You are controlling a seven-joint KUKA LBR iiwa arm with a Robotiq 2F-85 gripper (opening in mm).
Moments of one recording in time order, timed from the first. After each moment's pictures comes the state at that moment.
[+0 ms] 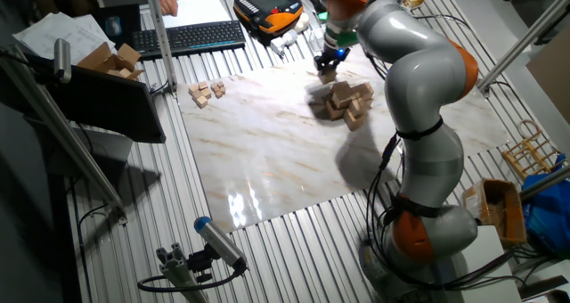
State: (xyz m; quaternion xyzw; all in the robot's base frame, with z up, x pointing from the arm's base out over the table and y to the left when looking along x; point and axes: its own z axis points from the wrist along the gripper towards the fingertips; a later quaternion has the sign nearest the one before) arm 0.680 -0.028 0.158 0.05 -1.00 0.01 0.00
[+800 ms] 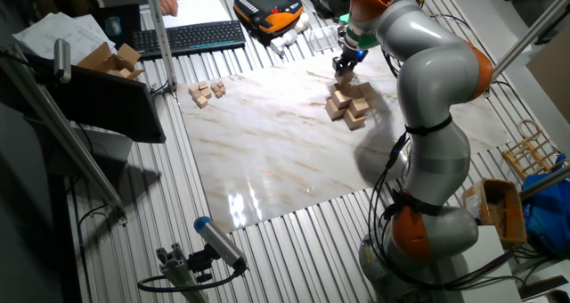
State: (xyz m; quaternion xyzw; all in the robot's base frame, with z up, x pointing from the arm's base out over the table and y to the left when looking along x) arm 0.670 -0.087 0.141 0.06 -1.00 0.00 0.00
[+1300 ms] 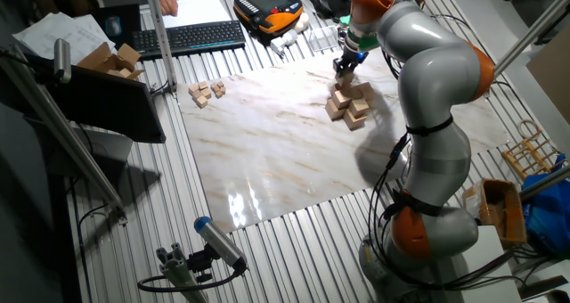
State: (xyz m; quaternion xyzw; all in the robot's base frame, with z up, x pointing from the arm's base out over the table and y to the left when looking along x) arm 0.666 -0.092 0.135 0.06 -1.00 0.00 0.00
